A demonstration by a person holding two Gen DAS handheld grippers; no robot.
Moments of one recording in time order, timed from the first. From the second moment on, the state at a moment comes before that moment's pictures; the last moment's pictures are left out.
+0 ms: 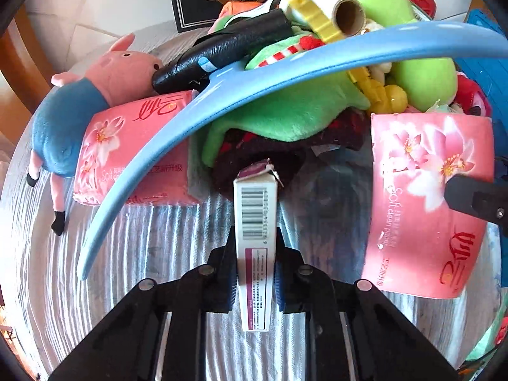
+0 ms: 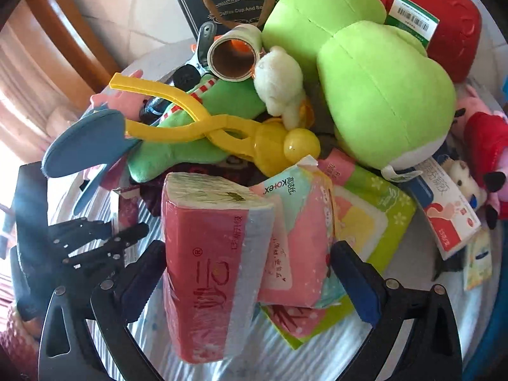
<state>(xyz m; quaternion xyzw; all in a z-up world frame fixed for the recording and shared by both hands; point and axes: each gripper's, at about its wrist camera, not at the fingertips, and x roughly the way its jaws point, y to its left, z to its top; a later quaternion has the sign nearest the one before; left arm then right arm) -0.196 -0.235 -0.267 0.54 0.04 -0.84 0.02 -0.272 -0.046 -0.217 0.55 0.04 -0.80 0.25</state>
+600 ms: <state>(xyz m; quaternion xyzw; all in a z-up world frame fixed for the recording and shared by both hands) -0.166 -0.216 -0.255 0.51 0.04 -0.86 0.00 -0.236 -0.042 -0.215 0.57 -0.04 -0.79 0.24</state>
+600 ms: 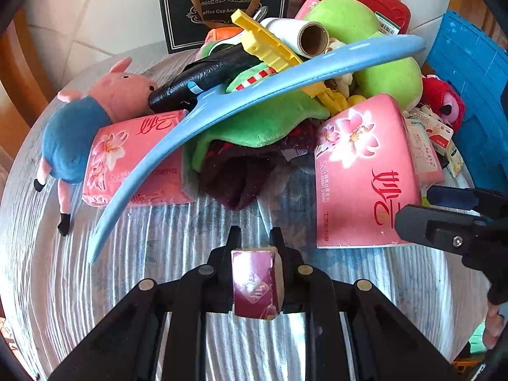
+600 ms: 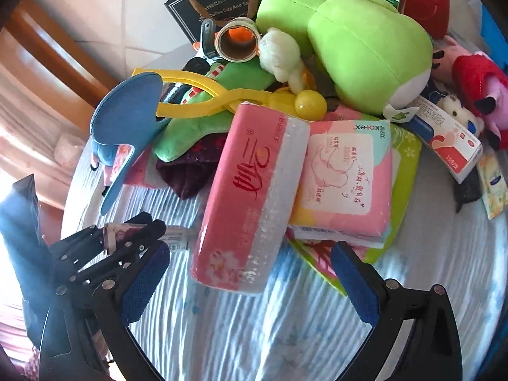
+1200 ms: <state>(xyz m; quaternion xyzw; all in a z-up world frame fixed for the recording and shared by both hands) -0.140 -0.183 -0.174 0.42 -0.02 -0.91 0.01 -0.206 -0.041 -0.159 0.49 0.04 -0.84 0.23</state>
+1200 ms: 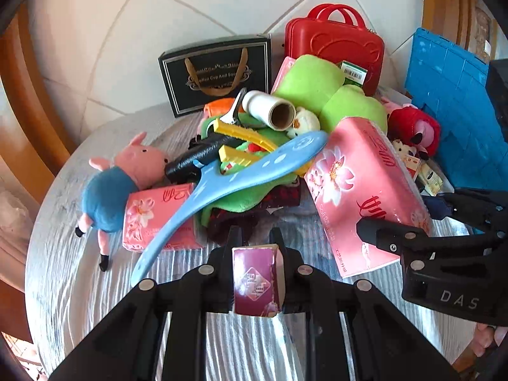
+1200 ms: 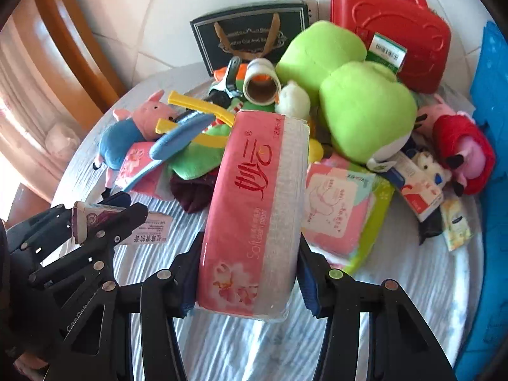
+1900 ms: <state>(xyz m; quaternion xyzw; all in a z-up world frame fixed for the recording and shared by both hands) -0.089 -0.061 -0.034 0.25 -0.04 -0.97 -0.03 -0.090 0.060 0.017 0.25 0.05 -0.96 0.12</state>
